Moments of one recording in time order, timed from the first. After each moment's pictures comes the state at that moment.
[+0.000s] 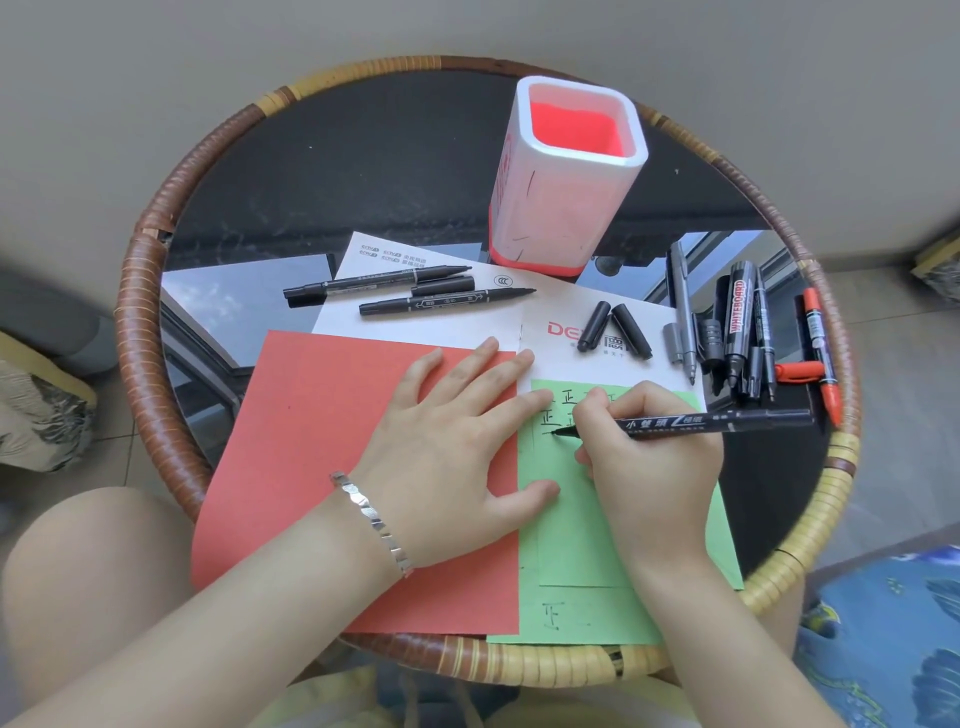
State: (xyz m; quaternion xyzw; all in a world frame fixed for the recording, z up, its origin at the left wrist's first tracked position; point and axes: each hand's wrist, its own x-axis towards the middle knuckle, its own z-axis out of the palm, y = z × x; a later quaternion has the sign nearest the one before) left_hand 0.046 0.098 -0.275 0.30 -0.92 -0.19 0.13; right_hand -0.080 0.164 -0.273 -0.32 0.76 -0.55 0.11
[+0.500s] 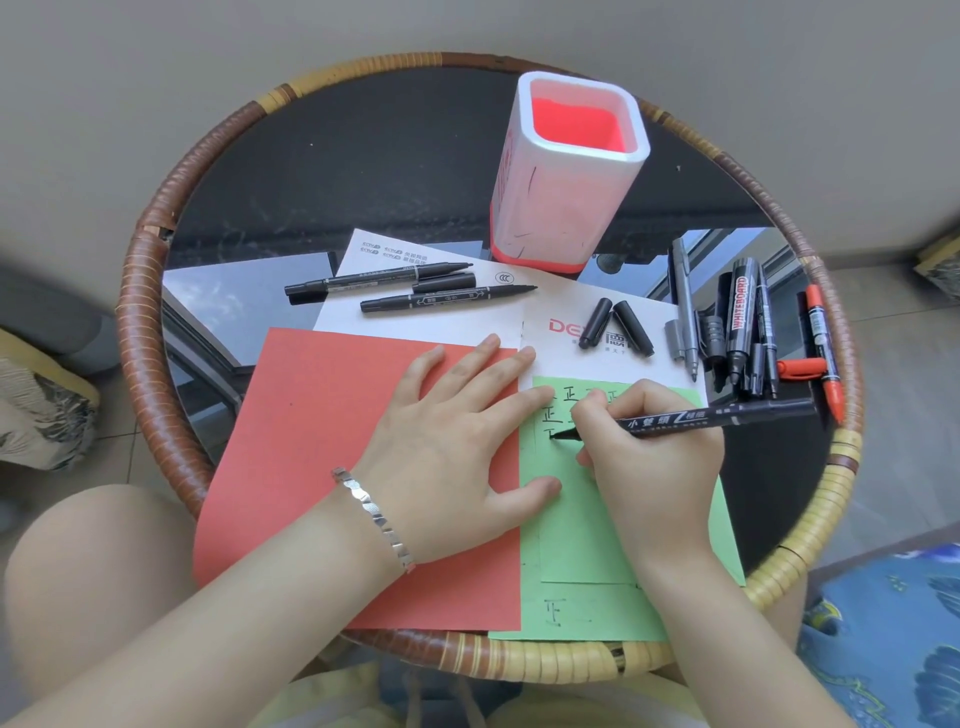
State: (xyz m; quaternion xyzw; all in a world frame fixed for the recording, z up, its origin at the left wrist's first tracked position) left_hand 0.046 0.098 -0.275 0.30 -0.92 -0.19 0.13; right_hand -0.079 0.165 -0.272 -0.32 0.76 -0.55 0.14
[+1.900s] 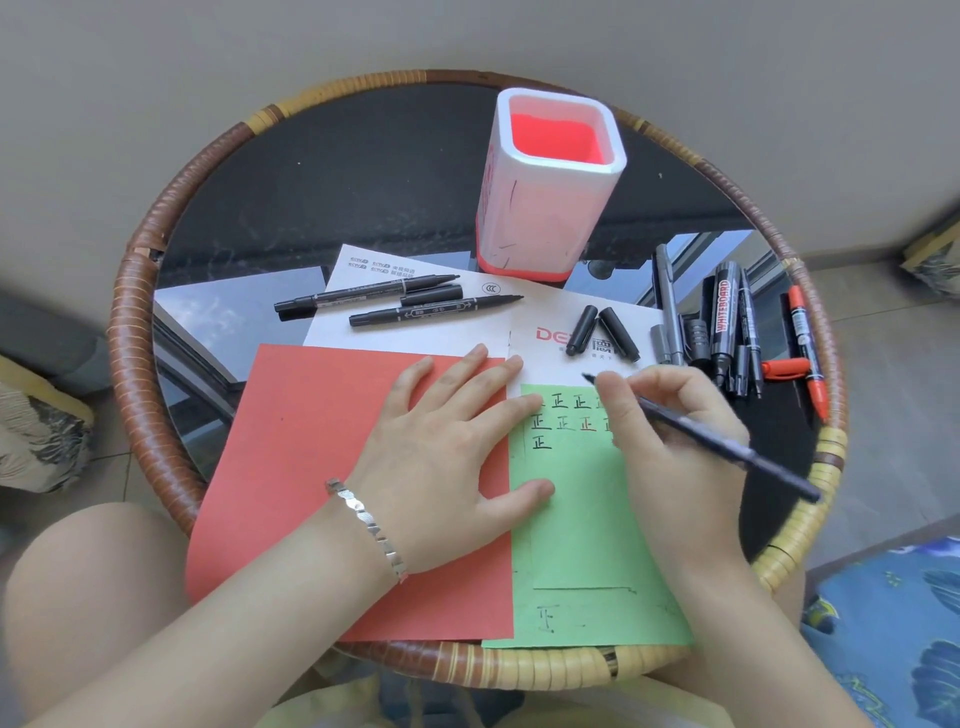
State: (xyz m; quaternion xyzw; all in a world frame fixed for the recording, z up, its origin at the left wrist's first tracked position) left_hand 0.045 0.098 -0.275 0.30 -0.92 -0.19 0.14; right_hand -0.094 0.176 -0.258 -0.35 0.71 -0.59 0.17
